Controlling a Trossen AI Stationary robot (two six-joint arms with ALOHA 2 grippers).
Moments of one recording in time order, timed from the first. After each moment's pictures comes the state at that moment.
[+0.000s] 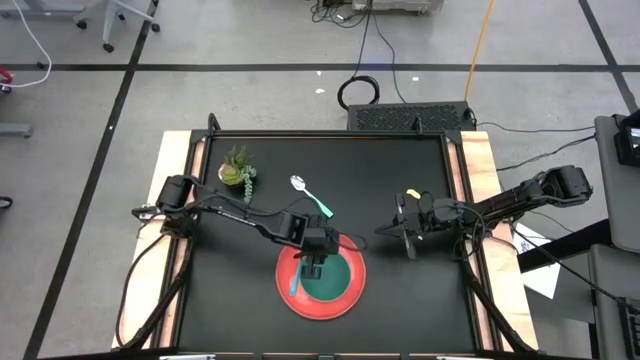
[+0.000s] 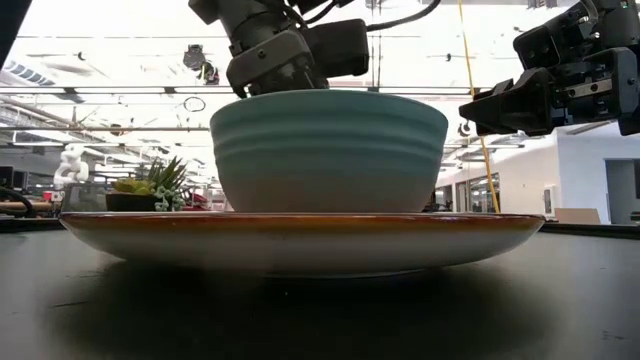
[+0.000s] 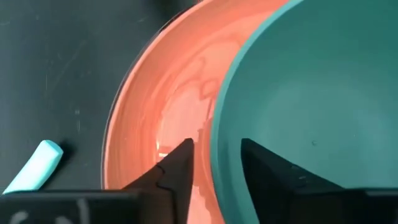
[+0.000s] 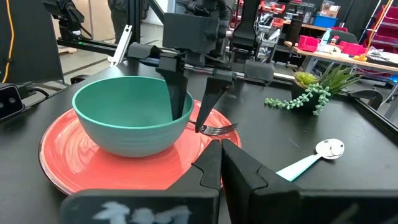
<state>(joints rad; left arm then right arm) -0.19 1.95 1.40 -0.52 -0.06 -0.02 0.10 1.08 0.05 0.91 -0.05 -0.14</state>
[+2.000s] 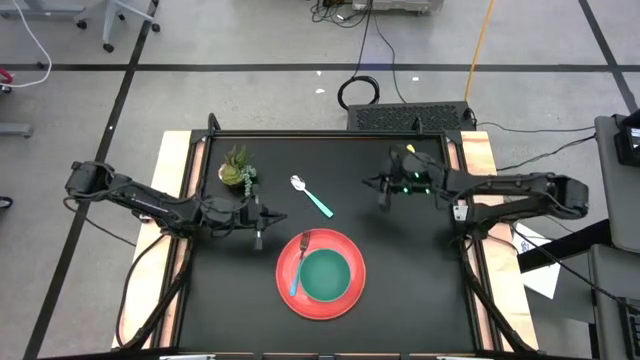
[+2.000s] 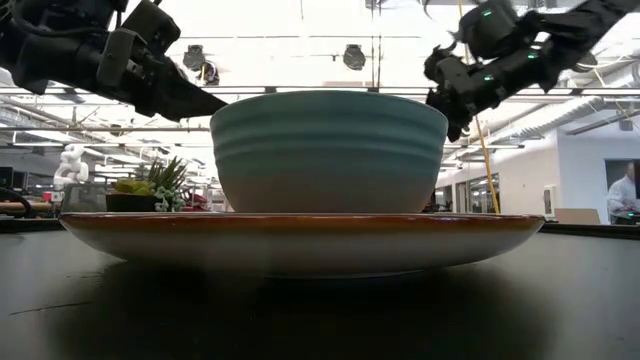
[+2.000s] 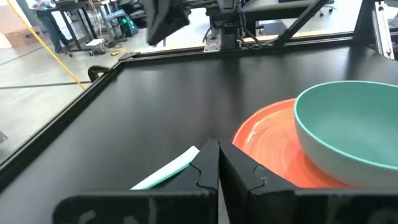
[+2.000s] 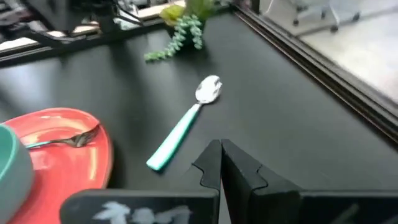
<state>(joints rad) -0.14 1.08 0.27 0.59 -0.26 0.08 -0.35 1.13 0.50 0.20 -0.09 0.09</state>
